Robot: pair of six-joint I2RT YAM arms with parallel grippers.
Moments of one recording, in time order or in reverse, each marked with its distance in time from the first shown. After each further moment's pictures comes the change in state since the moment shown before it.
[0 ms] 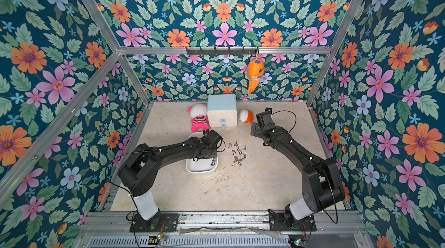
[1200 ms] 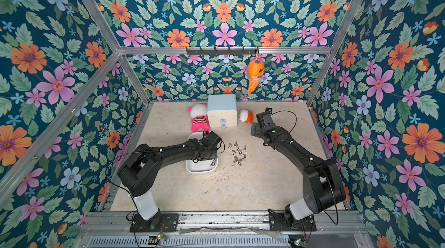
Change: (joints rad) left arm -0.002 -0.008 -0.035 0.041 0.015 -0.026; right arm 0.000 -0.008 -0.004 -0.001 0.000 0.000
